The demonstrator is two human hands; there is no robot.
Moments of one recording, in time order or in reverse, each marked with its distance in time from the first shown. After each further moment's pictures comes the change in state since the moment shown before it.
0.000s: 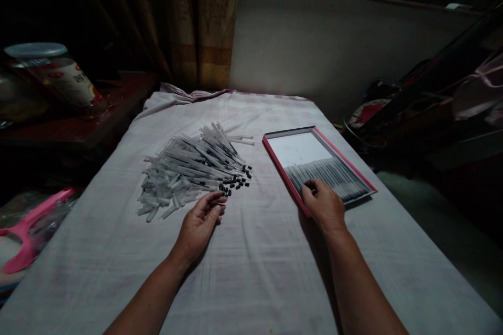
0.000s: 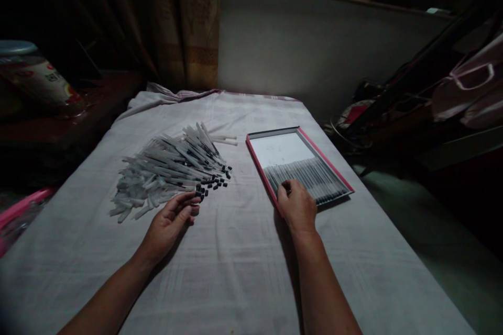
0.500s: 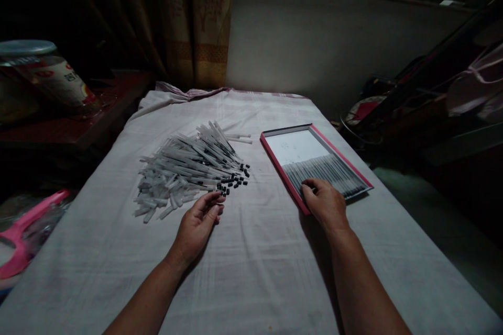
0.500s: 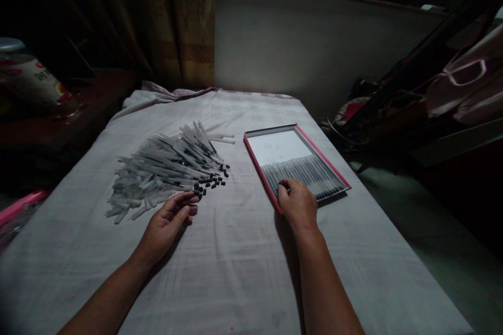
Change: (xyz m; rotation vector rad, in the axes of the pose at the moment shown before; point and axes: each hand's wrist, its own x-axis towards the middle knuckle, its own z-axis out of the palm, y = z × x) left_hand 0.000 -0.001 -0.001 0.017 -0.006 0.013; right_hand 0.002 0.008 -0.001 0.011 0.007 -0.082
